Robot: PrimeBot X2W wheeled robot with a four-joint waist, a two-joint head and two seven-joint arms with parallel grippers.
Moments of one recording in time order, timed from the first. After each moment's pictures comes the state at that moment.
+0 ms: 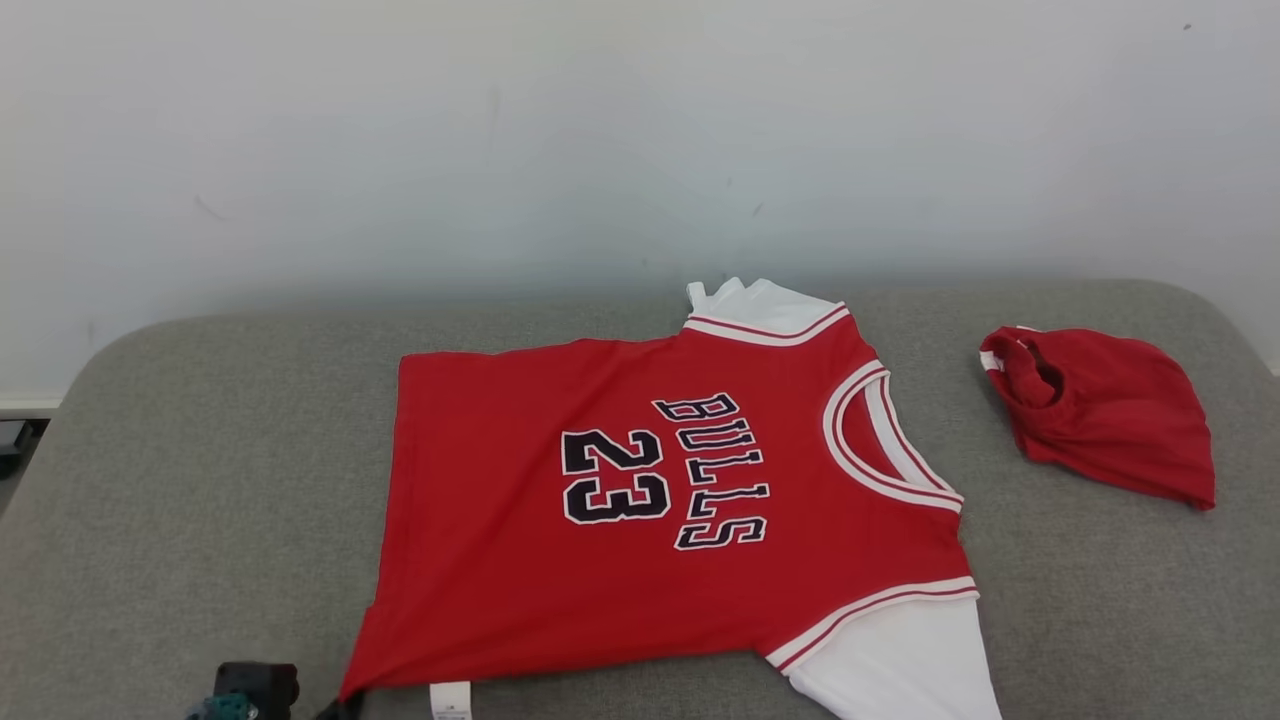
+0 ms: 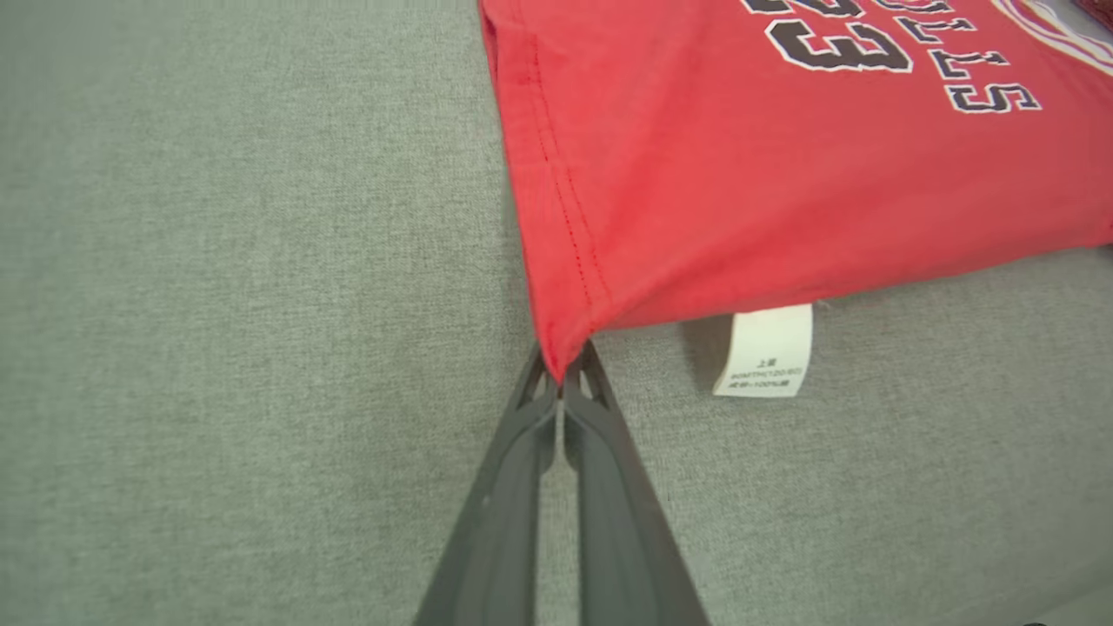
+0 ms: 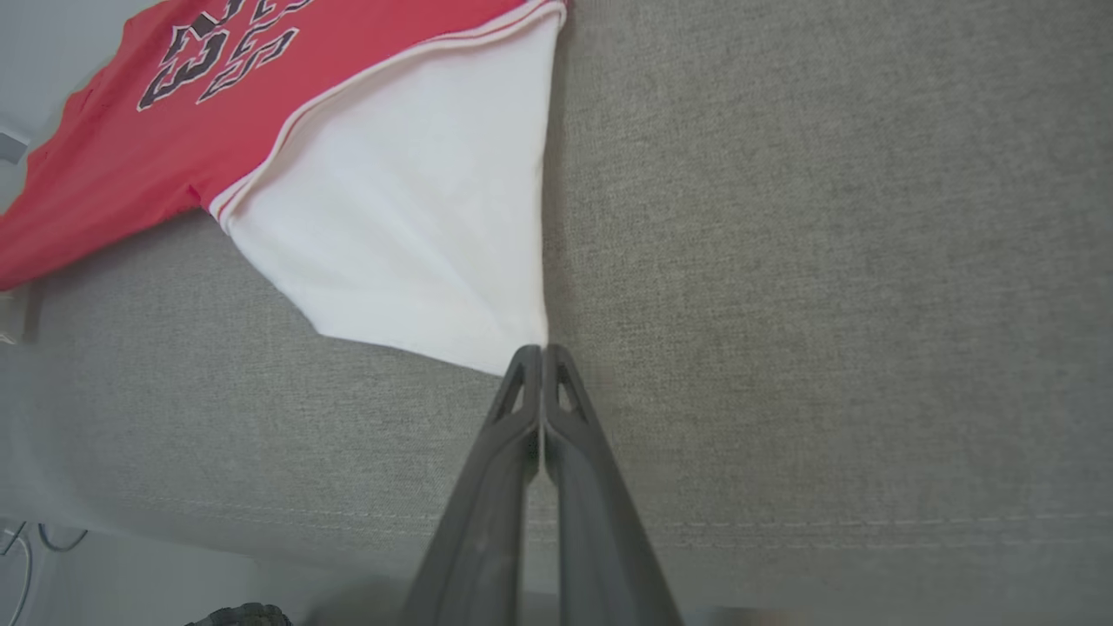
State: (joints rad) left arm -0.21 0.38 -0.68 0.57 -0.63 0.02 0.00; right arm 0.18 -0.40 0.30 0.30 0.87 0.06 0.08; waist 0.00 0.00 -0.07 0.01
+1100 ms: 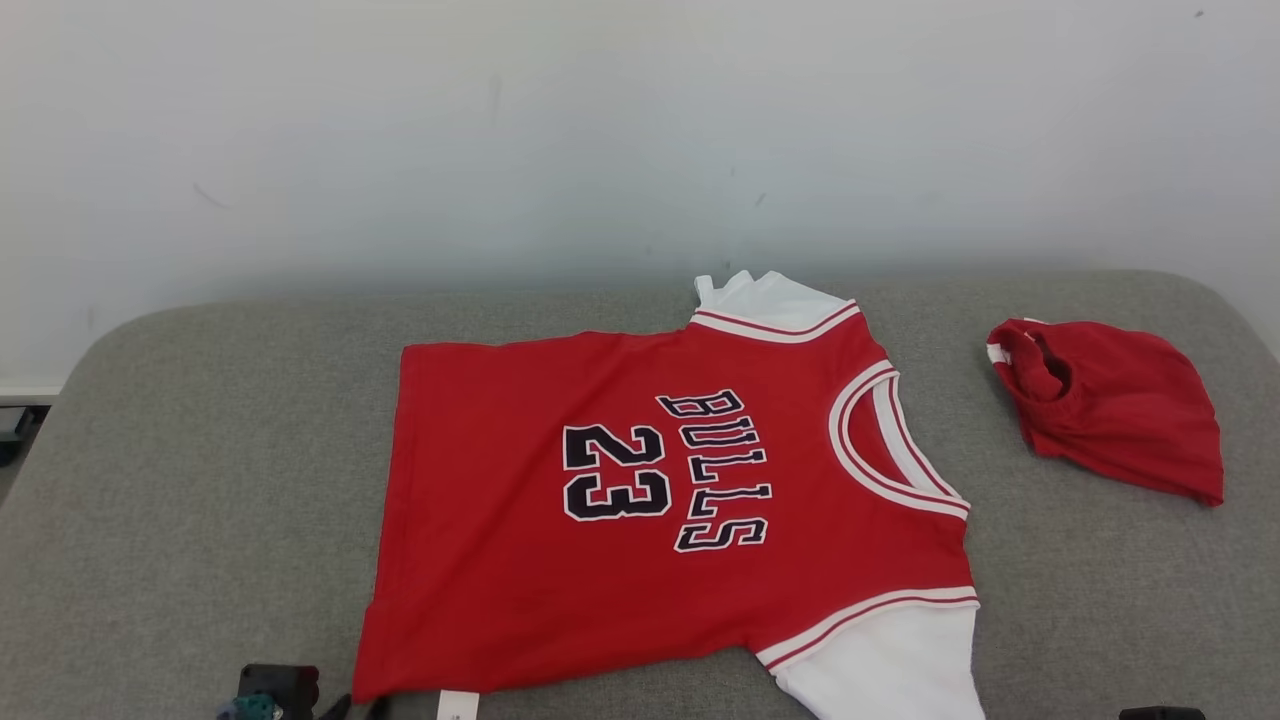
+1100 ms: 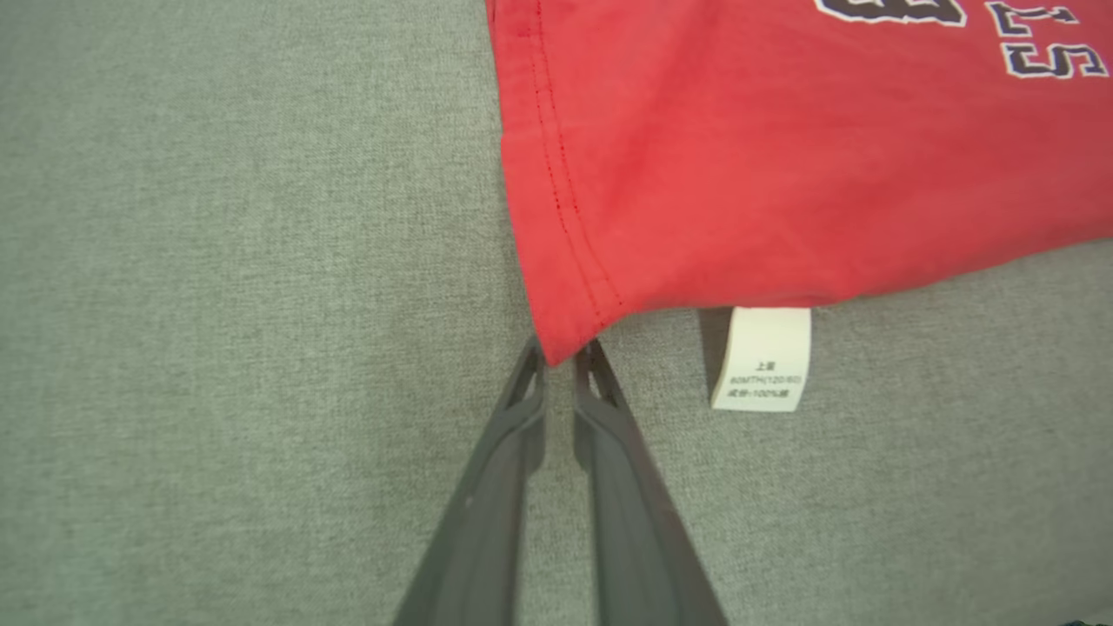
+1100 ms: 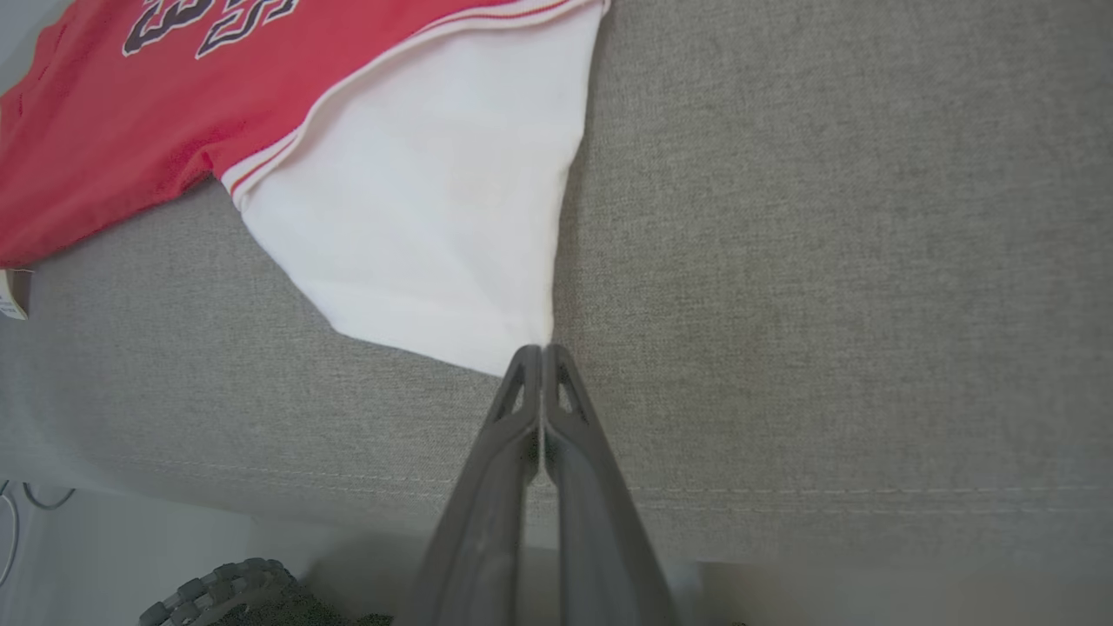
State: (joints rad) left arm -0.21 0.36 -0.69 0.58 -0.59 0.08 0.03; right arm 0.22 -0.42 0.32 0.12 0.84 -0.08 0.22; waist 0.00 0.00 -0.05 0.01
